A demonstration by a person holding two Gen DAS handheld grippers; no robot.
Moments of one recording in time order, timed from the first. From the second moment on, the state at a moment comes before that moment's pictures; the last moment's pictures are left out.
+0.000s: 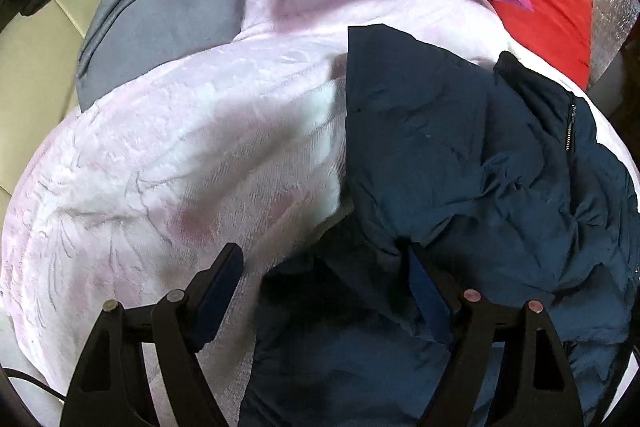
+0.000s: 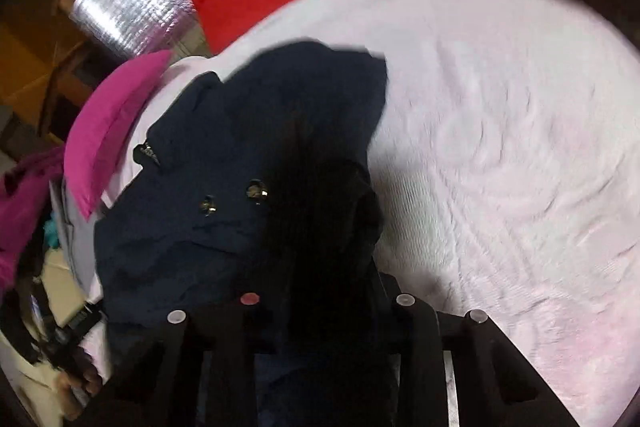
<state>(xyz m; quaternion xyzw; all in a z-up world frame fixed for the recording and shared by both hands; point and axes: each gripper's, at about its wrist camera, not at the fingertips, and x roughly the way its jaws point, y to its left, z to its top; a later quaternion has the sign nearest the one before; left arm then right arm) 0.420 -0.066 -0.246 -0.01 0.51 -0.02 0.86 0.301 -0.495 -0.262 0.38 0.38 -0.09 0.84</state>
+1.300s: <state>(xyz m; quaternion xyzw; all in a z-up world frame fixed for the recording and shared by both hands) 0.388 -0.108 -0.205 0.08 0.42 -0.08 0.90 0.303 -0.524 -0.228 0.44 0.29 -0.15 0.84</state>
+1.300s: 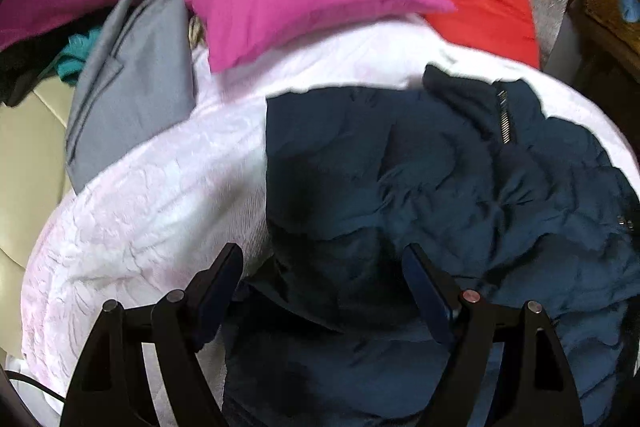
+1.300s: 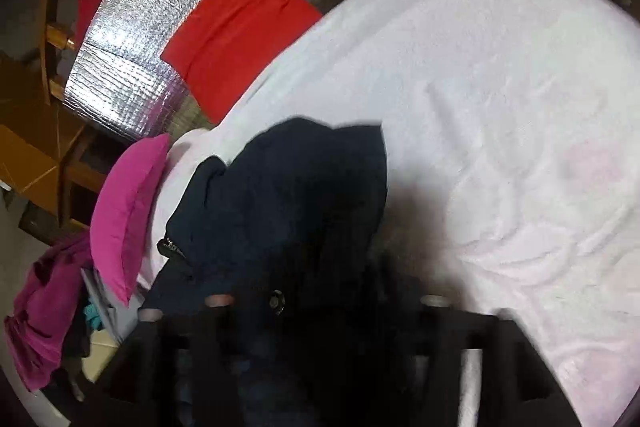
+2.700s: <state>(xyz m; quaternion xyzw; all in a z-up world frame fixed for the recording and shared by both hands) 0.371 -0.129 -0.190 0.12 0.35 -0.07 0.93 0.348 -0.390 -0.214 0.31 0.38 0.04 0.87</state>
